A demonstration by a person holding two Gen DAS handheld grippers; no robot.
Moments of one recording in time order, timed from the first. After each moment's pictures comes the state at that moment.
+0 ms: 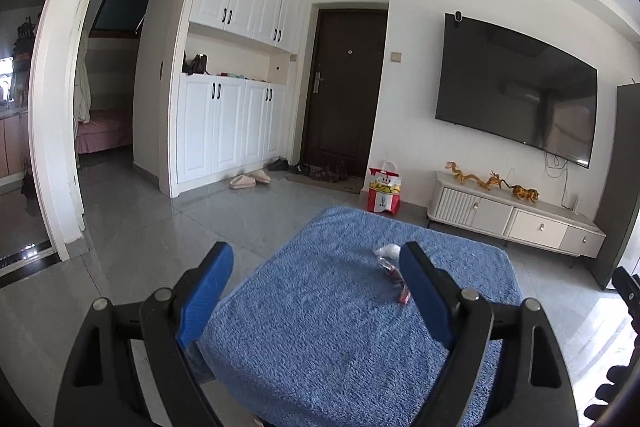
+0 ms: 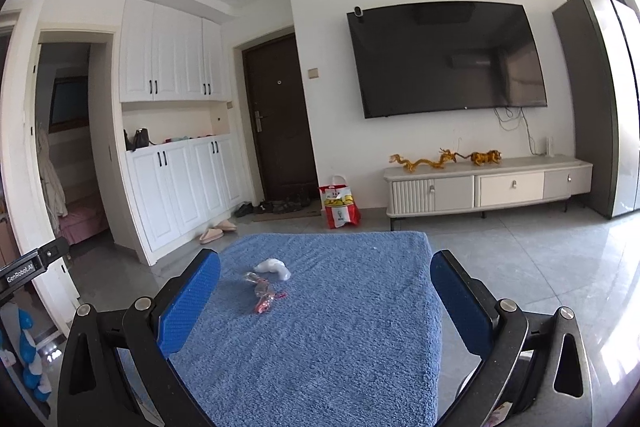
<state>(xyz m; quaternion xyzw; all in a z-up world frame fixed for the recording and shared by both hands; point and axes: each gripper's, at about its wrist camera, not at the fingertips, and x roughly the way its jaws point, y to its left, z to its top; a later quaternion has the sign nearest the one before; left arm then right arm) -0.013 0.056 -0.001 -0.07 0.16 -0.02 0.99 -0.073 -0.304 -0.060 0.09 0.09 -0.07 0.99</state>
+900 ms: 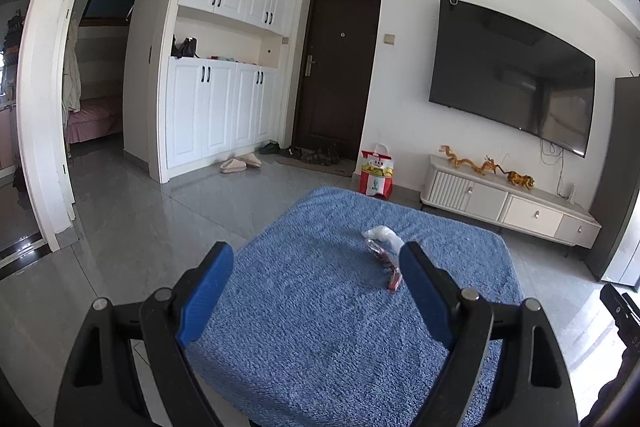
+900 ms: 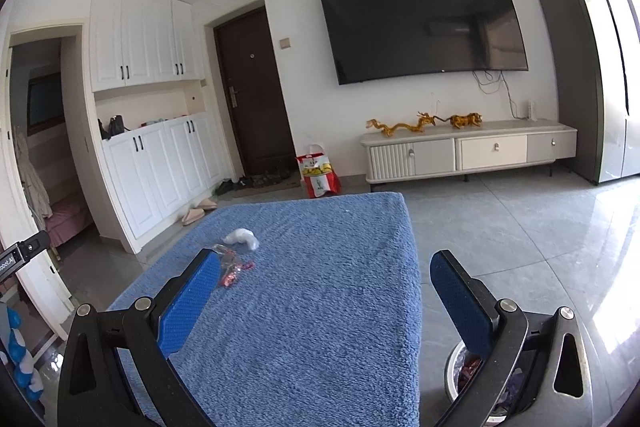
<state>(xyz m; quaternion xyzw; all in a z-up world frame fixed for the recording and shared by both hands) 0.016 0.031 -0.026 -0.07 0.19 -0.03 0.98 -0.057 -0.340 -0.095 0.12 0.15 -0.10 0.98</state>
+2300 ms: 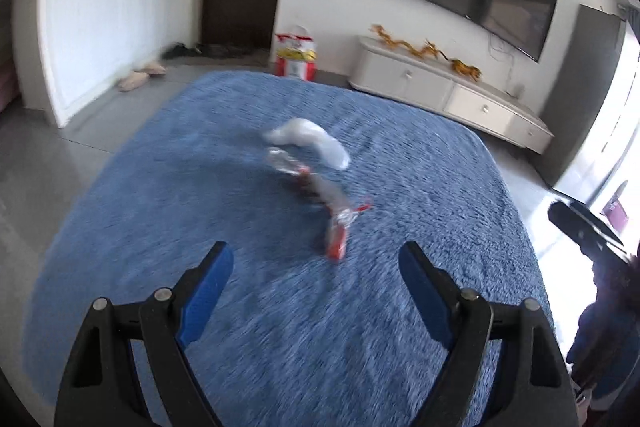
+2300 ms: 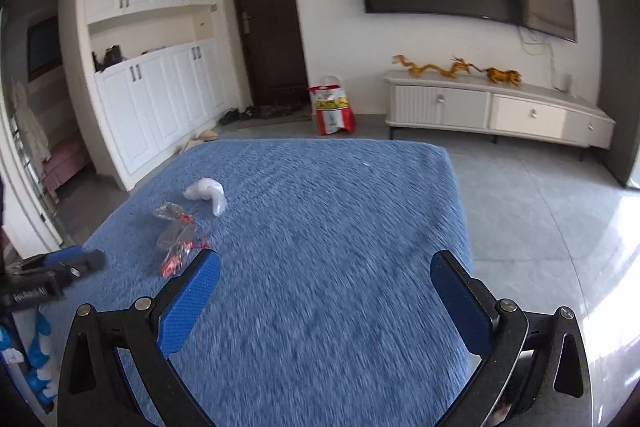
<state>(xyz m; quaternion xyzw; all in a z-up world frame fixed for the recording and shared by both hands) 0.232 -0.085 -0.150 -0.02 0.38 -0.21 0.90 0.149 -0.368 -0.156 0.08 0.28 -0.04 0.96</state>
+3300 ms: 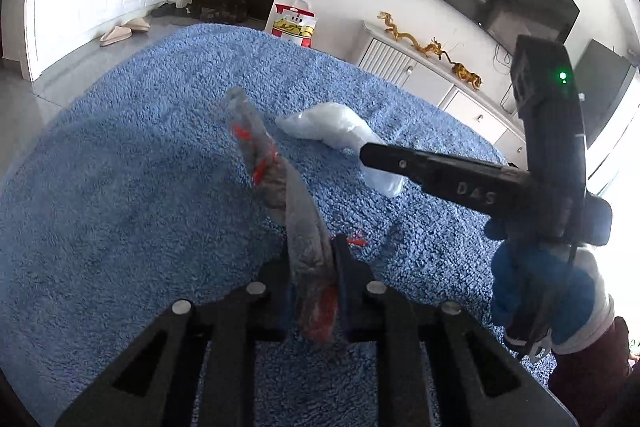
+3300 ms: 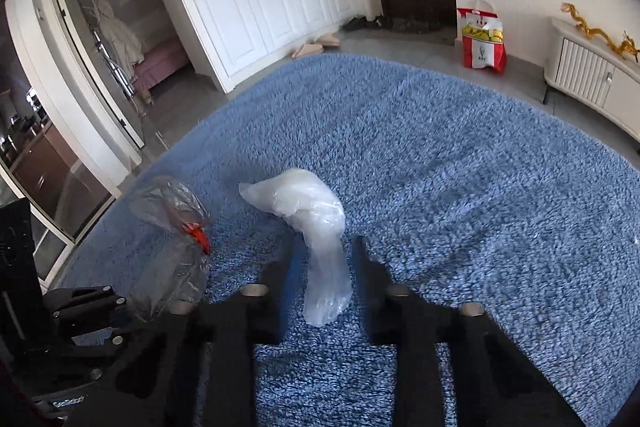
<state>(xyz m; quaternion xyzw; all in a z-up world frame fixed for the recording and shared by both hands) 0.327 -0.075 -0.213 -0.09 0.42 -0.23 0.87 0.391 -0.267 -0.232 0.03 0.42 0.19 0.88</state>
